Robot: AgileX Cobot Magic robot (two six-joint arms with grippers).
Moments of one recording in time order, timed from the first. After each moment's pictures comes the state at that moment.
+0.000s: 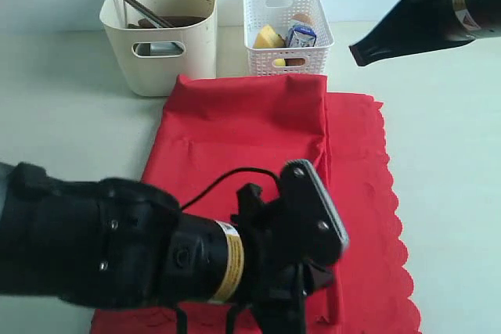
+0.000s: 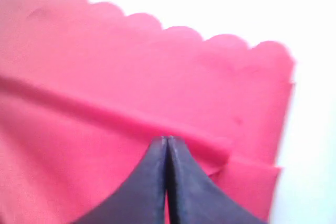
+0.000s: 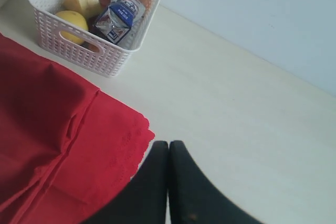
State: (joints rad) left arm -1.14 1.78 -0.75 0.74 -0.21 -0.53; right arm 0.79 1.33 -0.92 -0.95 0.69 0.81
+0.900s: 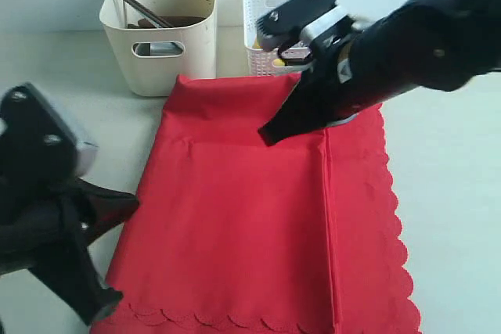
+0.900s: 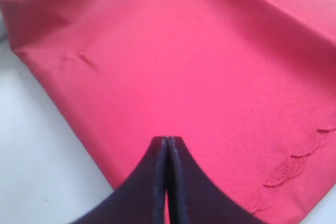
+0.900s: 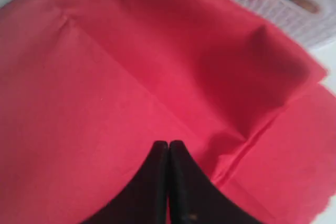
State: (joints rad) left arm -0.99 1.04 -0.40 0.81 0.27 -0.80; right arm 0.79 1.63 -0.95 -0.18 0.40 0.13
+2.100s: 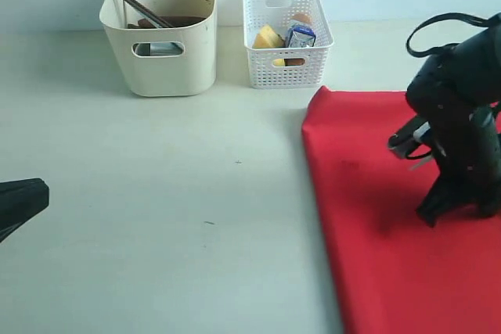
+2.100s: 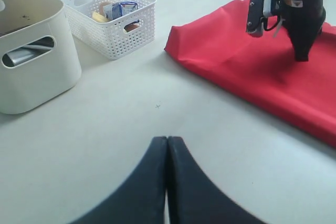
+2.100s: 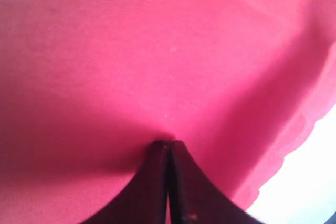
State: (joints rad) left arm -0.99 0.50 -0.20 0.95 0.27 -0.94; right arm 0.47 1.94 -0.90 -0.59 0.96 0.35
